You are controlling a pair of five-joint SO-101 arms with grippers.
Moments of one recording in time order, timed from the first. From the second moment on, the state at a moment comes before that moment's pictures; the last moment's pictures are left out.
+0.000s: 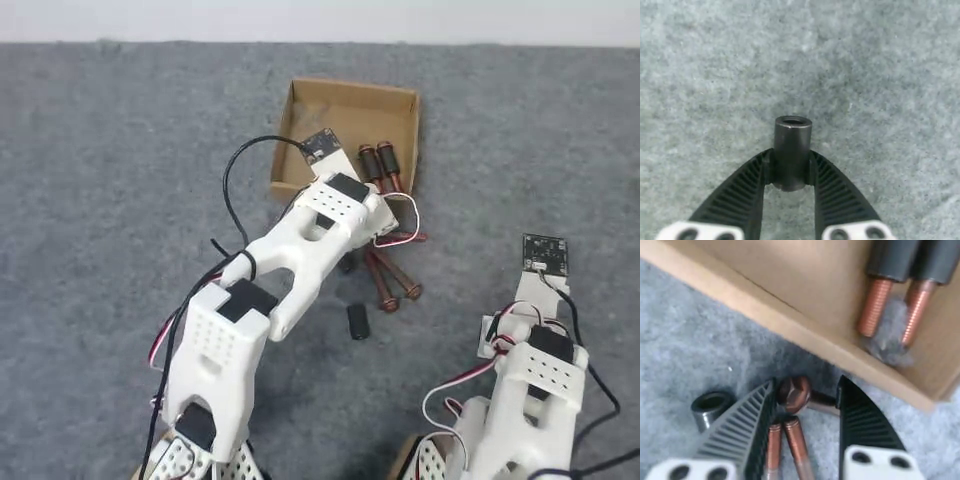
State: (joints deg) left arm 26.6 35.1 -5.2 60.2 65.7; right arm 20.7 -50.4 77.8 52.1 13.9
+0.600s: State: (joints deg) left arm 22.3 35.1 -6.5 61.4 65.3; right arm 20.5 -50.4 77.8 52.1 13.9
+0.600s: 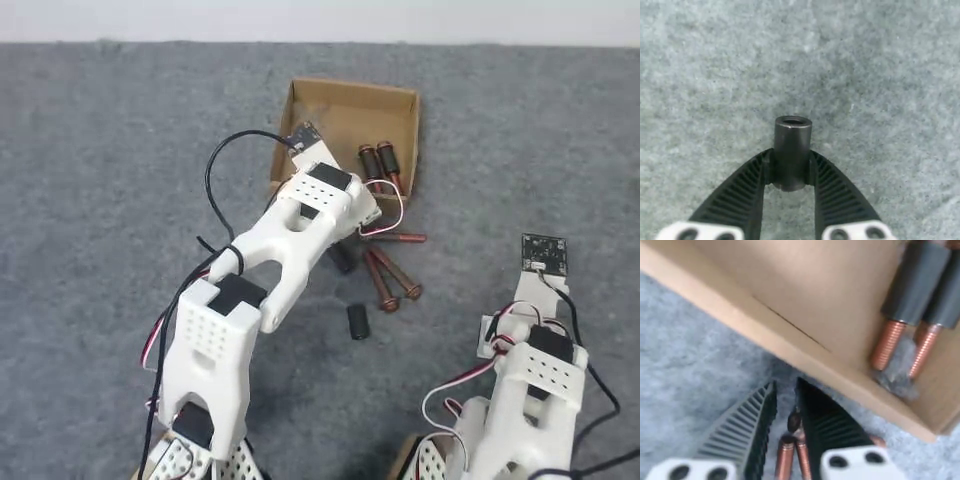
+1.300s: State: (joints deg) left arm 30.5 35.1 -6.5 68.6 63.3; right arm 20.5 -50.4 77.8 52.1 13.9
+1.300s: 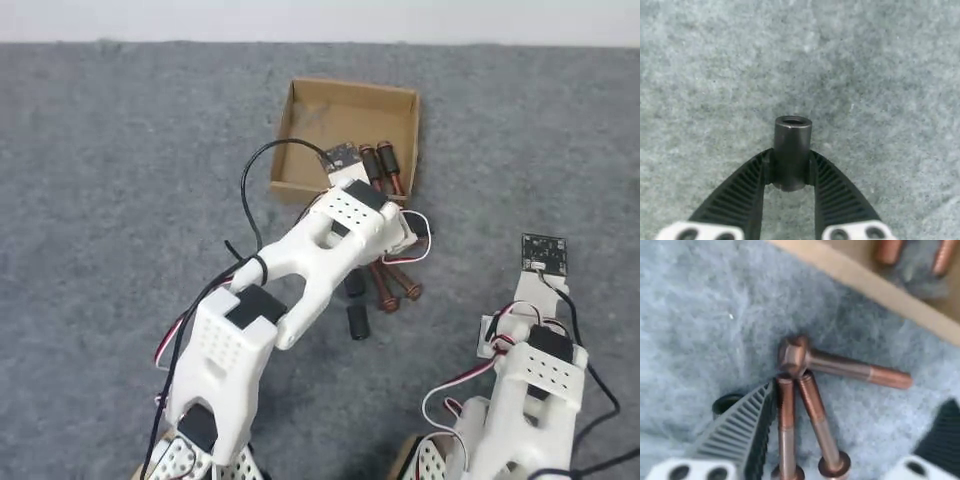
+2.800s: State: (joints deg) left arm 4.4 38.2 -13.3 79.0 49.4; right arm 20.5 -50.4 77.8 52.1 15.3
